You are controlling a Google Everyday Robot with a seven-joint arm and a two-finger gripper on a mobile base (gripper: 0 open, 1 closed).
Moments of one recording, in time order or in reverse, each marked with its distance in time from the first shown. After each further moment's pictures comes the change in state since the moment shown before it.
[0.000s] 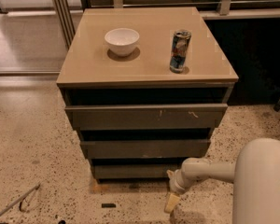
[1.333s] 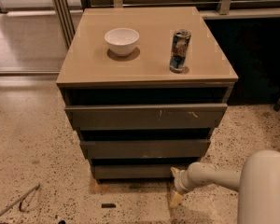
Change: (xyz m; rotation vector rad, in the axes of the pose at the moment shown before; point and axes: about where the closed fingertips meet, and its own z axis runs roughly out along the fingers) arm 0.026 -0.035 0.021 0.115 -0.045 -0.066
